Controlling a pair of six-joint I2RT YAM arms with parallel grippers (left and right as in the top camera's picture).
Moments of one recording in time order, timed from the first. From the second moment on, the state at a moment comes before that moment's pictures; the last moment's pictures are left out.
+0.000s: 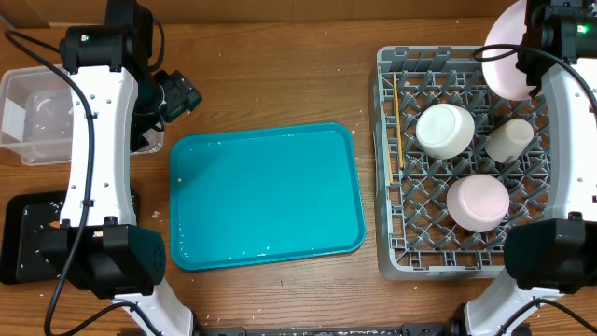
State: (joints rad) left arm 0.04 1.91 2.04 -1.57 -0.02 -0.71; right arm -0.10 1.89 2.06 -1.26 0.69 0.45
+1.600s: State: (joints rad) left arm 0.04 1.91 2.04 -1.57 -0.02 -0.71; right arm -0.44 1.89 1.70 -0.73 0.70 0.12
